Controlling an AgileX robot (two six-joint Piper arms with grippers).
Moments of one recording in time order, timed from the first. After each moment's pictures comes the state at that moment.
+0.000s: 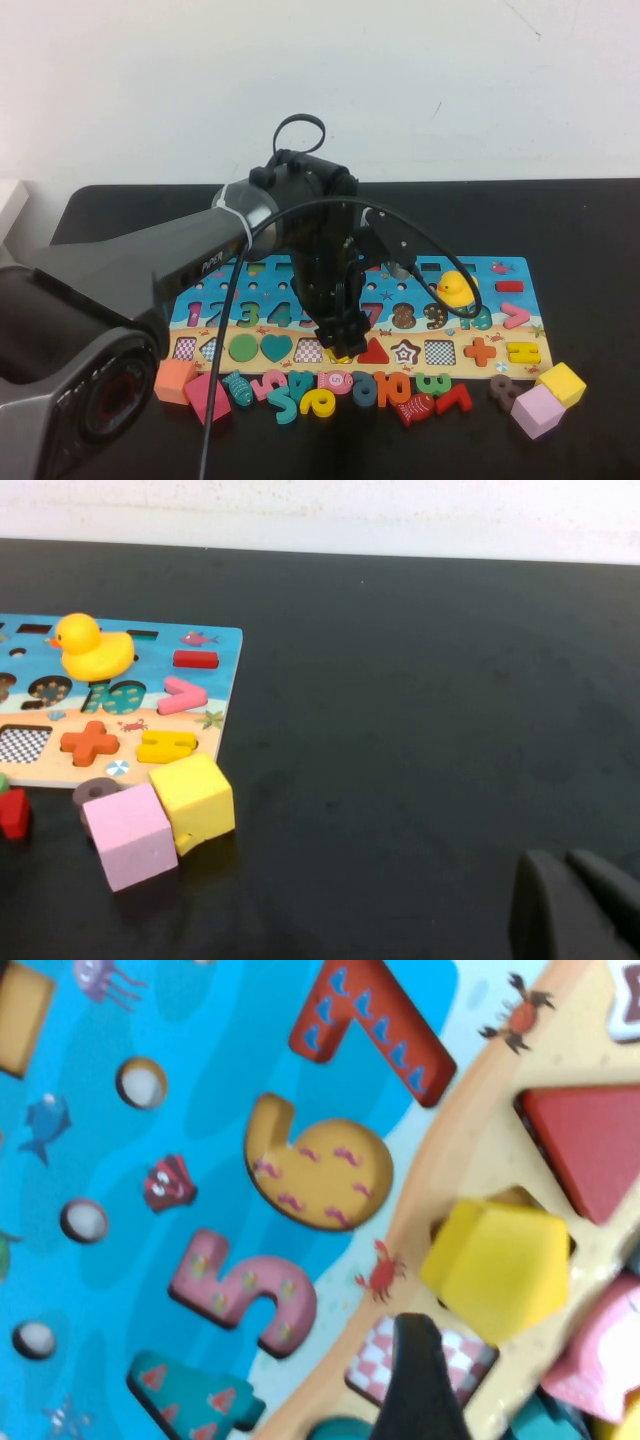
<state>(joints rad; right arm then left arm) -0.03 -0.01 0.02 -0.02 0.41 -0.03 -0.58 2.26 -1.85 -0.06 1.05 0.55</state>
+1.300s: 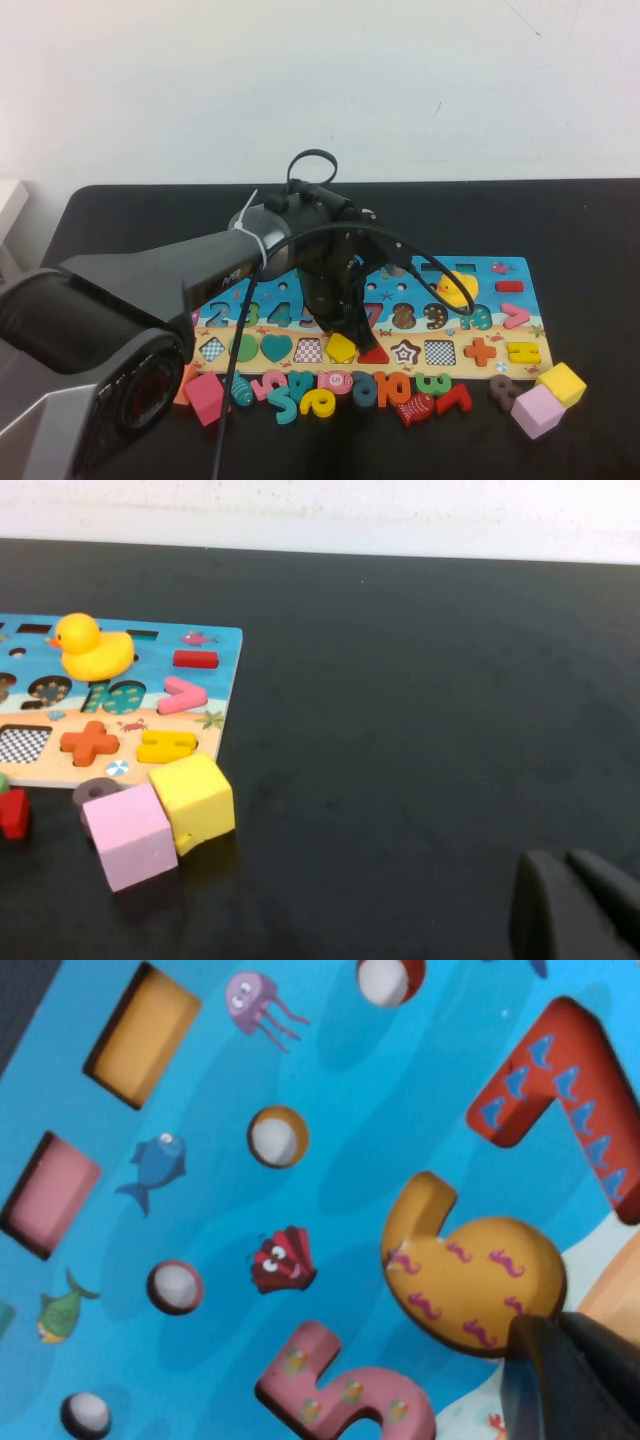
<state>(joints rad) -0.03 -0.01 0.02 -0.02 0.41 -0.03 -0.58 2.34 -1.85 0.02 0.86 0.36</state>
